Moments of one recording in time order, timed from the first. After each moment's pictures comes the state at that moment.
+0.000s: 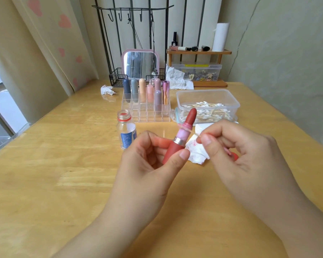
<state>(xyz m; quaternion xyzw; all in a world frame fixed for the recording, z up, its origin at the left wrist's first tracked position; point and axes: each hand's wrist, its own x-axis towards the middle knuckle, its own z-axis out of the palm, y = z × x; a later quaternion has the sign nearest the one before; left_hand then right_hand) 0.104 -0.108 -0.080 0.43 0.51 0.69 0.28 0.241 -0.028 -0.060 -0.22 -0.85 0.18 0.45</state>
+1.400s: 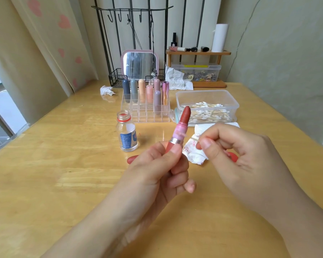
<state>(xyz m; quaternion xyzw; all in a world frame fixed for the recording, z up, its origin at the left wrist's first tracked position) 0.107 -0.109 -0.070 0.33 0.31 0.67 0.59 0.243 -0.026 -0.058 -0.21 -0.85 0.23 0.42</state>
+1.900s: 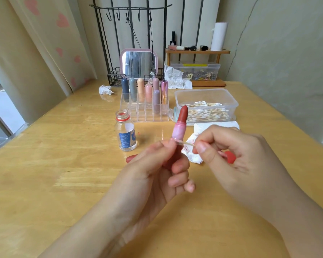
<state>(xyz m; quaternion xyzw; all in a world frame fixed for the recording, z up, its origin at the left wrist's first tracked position) 0.103 -0.107 -0.074 0.31 0.26 0.66 0.63 0.243 -0.025 -0.059 -0.20 -0.87 0.22 0.40</state>
